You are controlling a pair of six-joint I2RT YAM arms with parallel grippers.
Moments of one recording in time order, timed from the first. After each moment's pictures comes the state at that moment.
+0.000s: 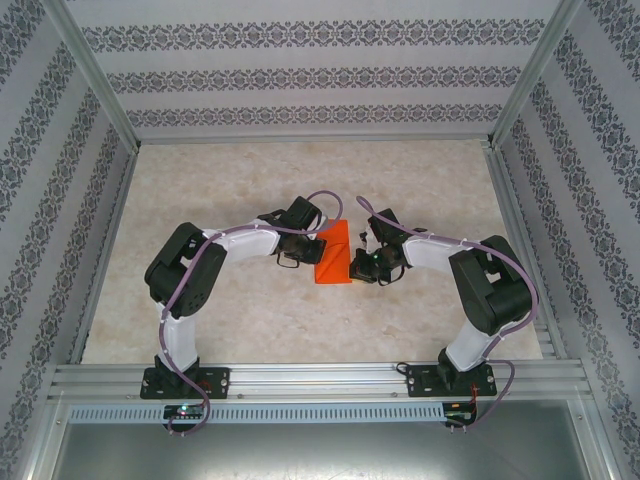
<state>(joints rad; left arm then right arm) -0.61 1.94 1.22 -0.37 0.21 -0.31 0.42 1.69 0.83 -0.38 -0.49 0.59</state>
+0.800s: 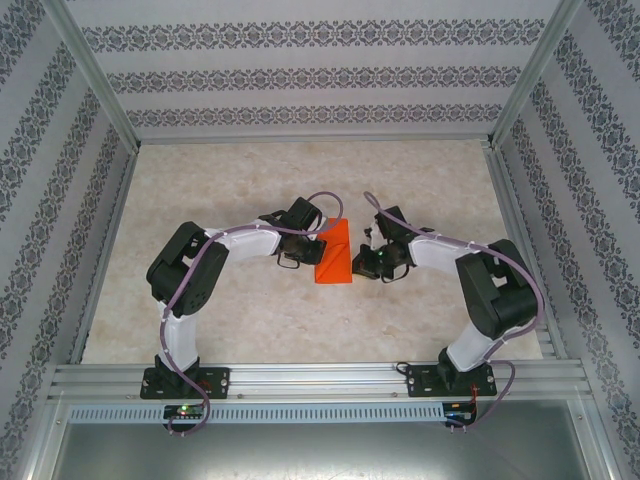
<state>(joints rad) -0.61 1.96 1.22 -0.36 0.21 -0.31 0.37 1.63 0.82 -0.34 -0.54 0.60</state>
